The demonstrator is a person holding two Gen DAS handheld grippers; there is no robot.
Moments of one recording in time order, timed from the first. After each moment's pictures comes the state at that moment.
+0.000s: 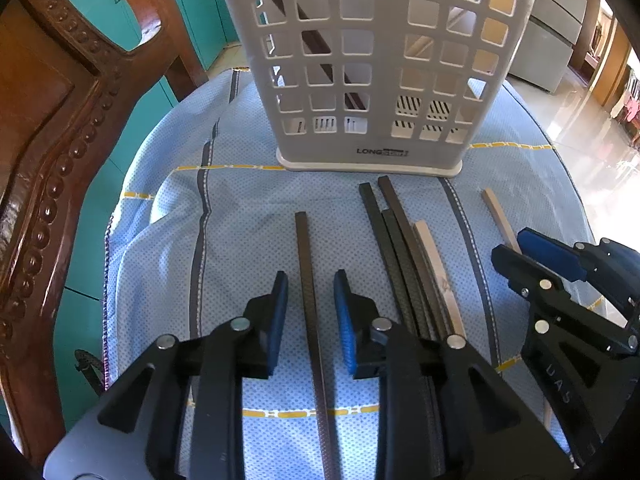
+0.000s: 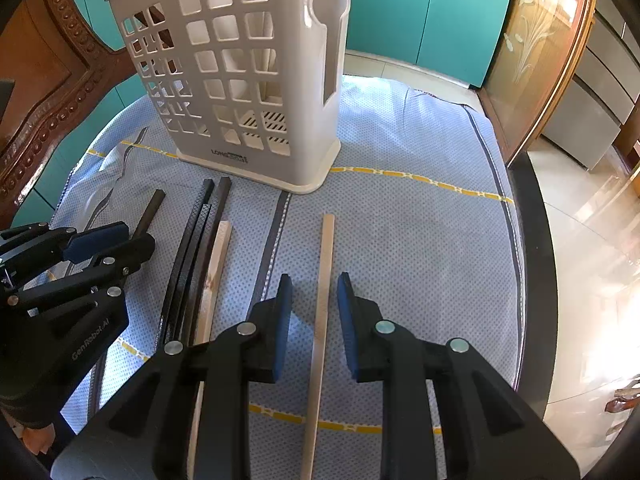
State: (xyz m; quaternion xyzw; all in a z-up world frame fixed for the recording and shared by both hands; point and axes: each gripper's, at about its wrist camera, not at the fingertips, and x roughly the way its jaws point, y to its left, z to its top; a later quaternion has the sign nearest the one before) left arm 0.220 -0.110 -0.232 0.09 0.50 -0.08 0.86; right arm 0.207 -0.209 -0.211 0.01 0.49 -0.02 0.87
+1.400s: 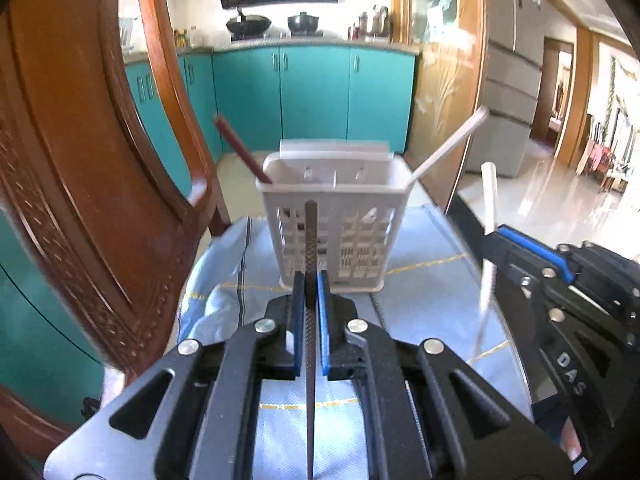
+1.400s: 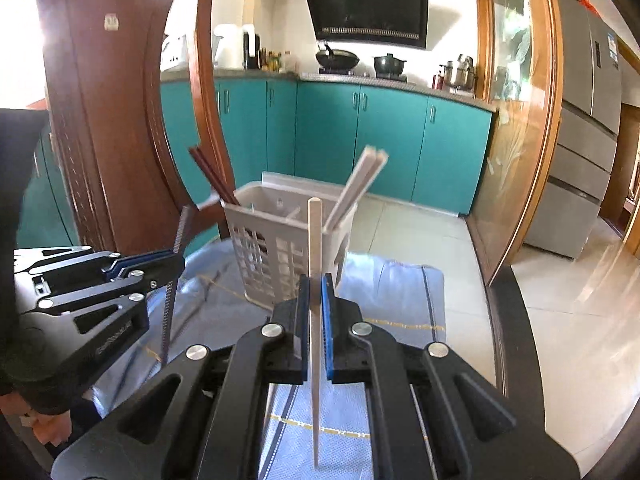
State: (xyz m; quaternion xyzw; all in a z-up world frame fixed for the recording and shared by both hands) left arm 0.128 -0.082 -0.083 0.04 0.30 -0.13 0.94; right arm 0.099 -0.198 -0.060 -0.01 0.25 0.00 0.97
